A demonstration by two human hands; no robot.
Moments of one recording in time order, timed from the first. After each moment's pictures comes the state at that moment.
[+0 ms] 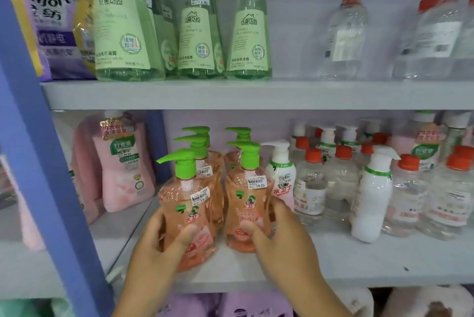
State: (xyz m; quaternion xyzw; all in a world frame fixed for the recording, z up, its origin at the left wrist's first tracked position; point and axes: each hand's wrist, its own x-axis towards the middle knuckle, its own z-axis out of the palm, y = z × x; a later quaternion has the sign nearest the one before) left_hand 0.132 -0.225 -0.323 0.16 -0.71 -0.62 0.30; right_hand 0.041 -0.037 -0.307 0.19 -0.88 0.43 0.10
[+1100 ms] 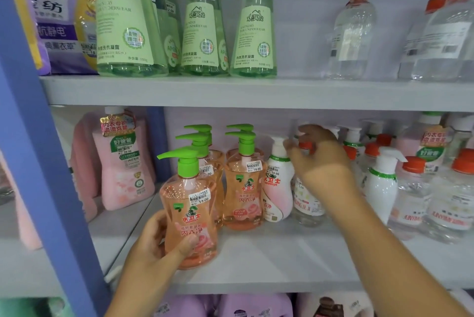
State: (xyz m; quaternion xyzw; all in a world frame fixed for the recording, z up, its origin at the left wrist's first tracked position) left_hand 0.129 -0.241 -0.337 0.09 -0.68 -0.67 0.27; right_hand -0.041 -0.016 -0.216 0.18 -0.84 0.45 0.26
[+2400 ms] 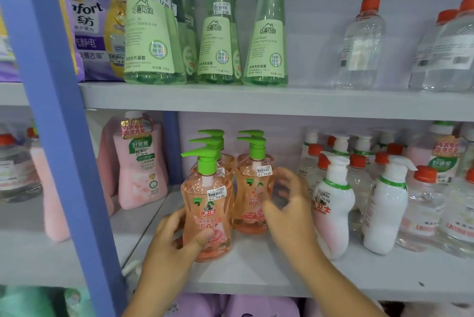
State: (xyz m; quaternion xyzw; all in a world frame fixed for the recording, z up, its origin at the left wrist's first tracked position) left_hand 0.121 -0.240 -0.340 0.15 -0.74 -0.58 0.30; right_hand 0.003 -0.063 -0.294 0.20 -0.75 0.60 0.17
